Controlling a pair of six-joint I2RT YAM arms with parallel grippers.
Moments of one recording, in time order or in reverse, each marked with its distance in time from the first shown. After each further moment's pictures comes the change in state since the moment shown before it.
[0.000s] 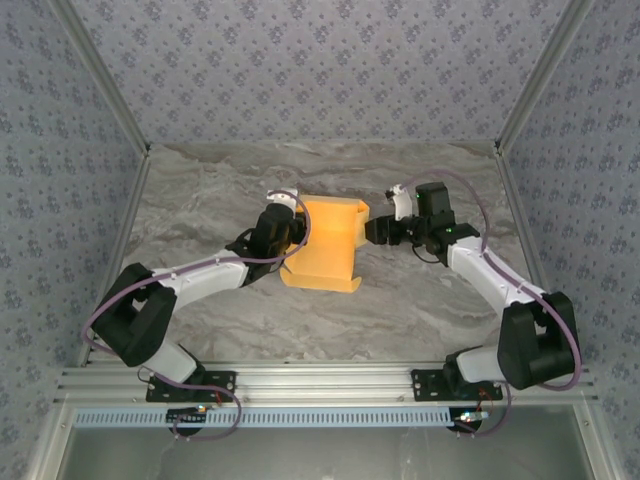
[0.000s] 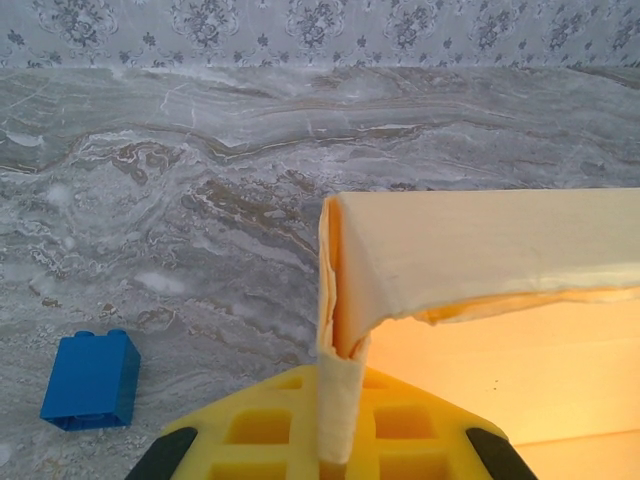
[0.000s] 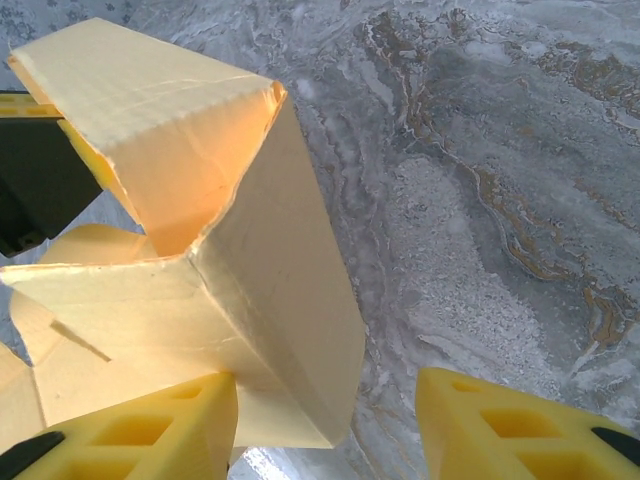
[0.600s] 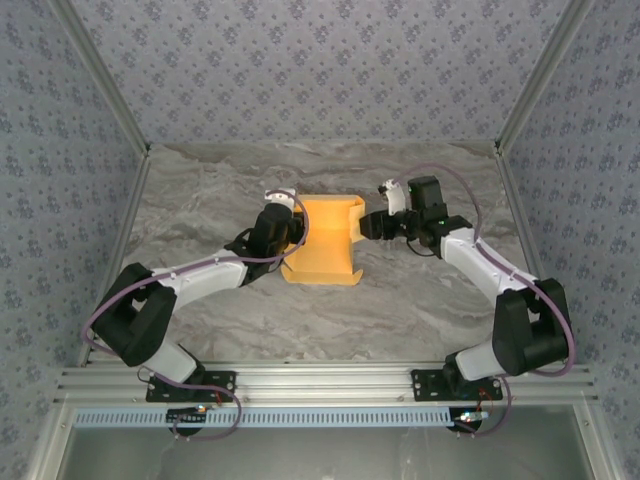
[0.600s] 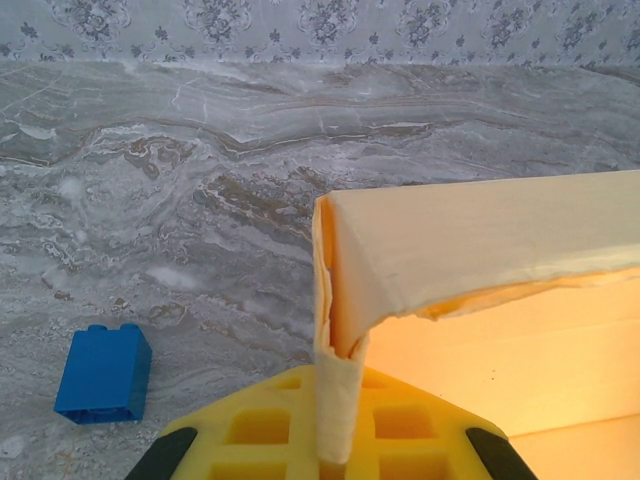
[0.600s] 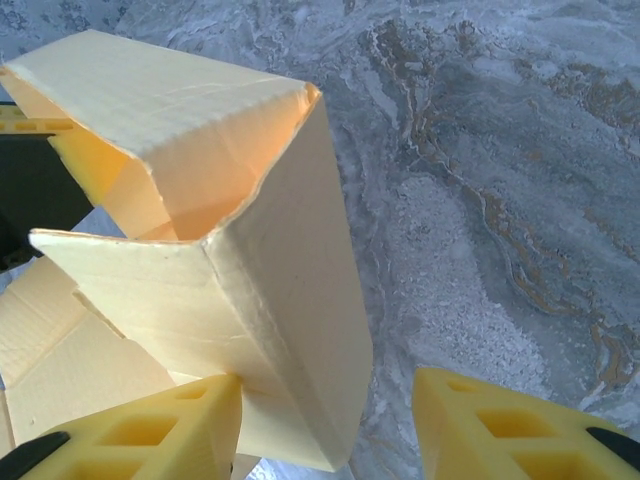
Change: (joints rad) left arm 0.009 0.000 -0.006 -0.003 -0.002 -0.008; right arm 0.029 0.072 0.067 0.003 0.024 -0.019
